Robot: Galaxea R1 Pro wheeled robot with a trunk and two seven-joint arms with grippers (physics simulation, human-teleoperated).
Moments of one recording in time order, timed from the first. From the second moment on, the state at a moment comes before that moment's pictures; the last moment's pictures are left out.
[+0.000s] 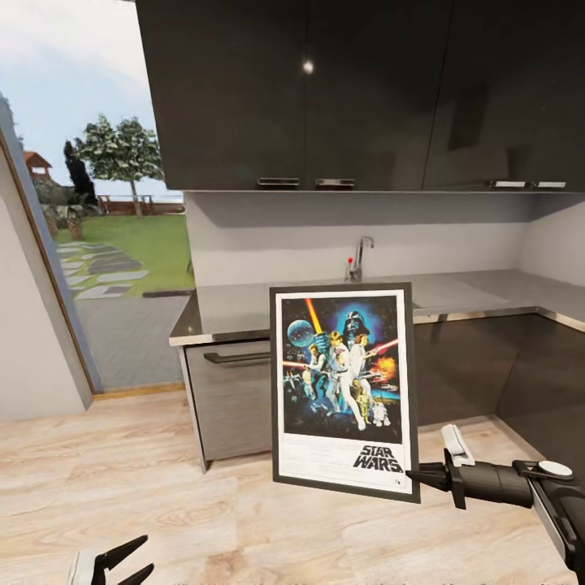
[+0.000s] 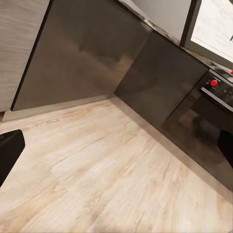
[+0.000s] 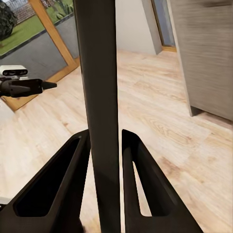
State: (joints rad) left arm -0.42 0.40 -0.14 -0.03 0.72 -0.46 -1.57; right arm -0.41 -0.36 -0.20 -0.98 0.00 0.28 1.54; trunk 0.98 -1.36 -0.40
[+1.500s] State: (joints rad) left arm -0.32 0.41 -0.14 -0.02 0.72 -0.45 -1.38; right arm -0.41 -0.36 -0.21 -0.98 0.00 0.29 1.55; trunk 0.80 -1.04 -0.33
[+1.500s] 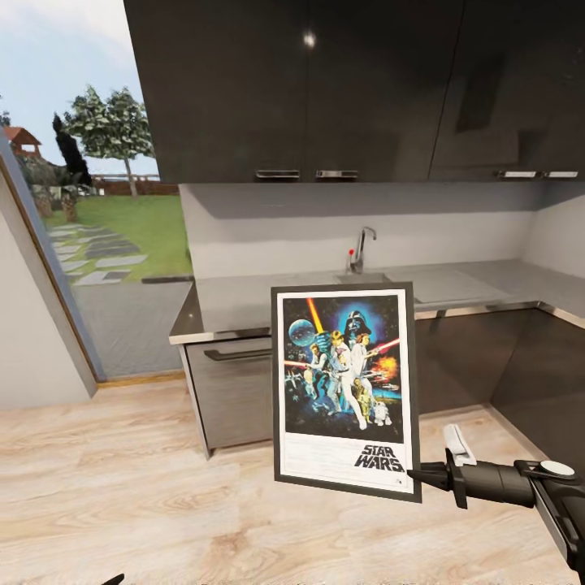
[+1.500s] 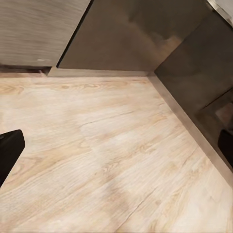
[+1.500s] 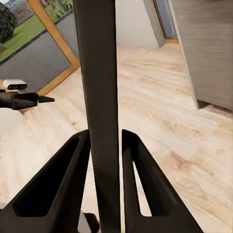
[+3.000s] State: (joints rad) left arm -0.32 0.41 -0.14 -0.02 0.72 -0.45 -1.38; right arm -0.41 -0.36 -0.21 -0.98 0.00 0.29 1.55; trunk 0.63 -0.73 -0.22
